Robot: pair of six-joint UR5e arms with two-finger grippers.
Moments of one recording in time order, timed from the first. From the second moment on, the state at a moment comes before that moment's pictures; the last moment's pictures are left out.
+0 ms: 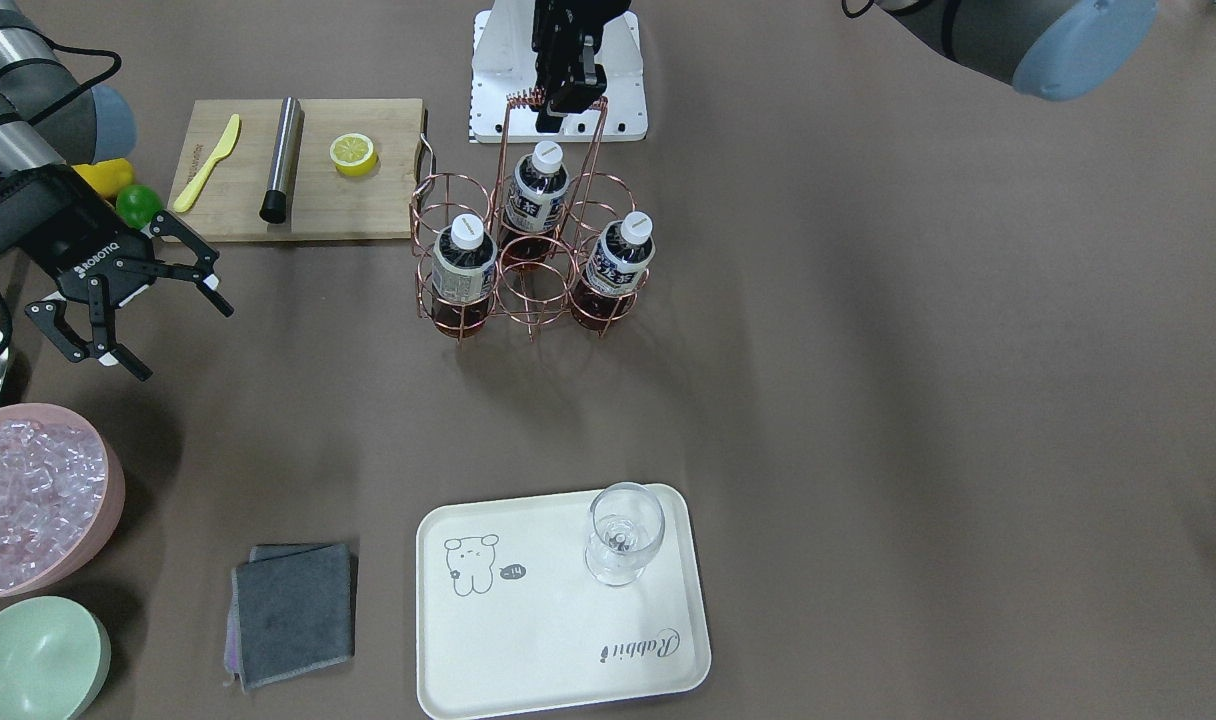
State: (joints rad) left arm -0.56 -2.49 -2.01 -1.27 -1.94 0.10; right arm 0.88 -1.48 1.71 -0.31 1.86 0.67
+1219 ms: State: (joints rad) left arm -0.53 -2.48 -2.00 -1.29 -1.93 0.08; right arm 0.82 -1.26 1.73 -0.33 1.82 0.71
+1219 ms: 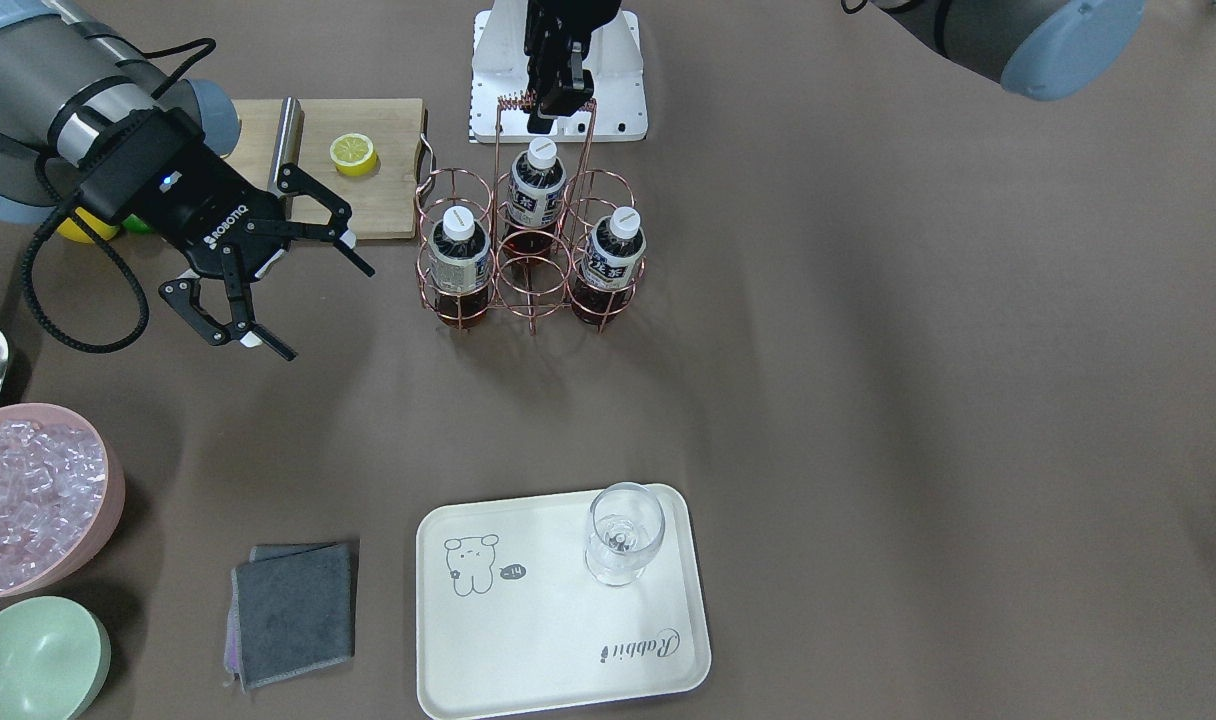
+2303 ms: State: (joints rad) left arm -0.53 -2.48 -2.00 -1.31 -1.92 0.06; right arm 0.62 -1.30 1.89 -0.51 1.72 0.70
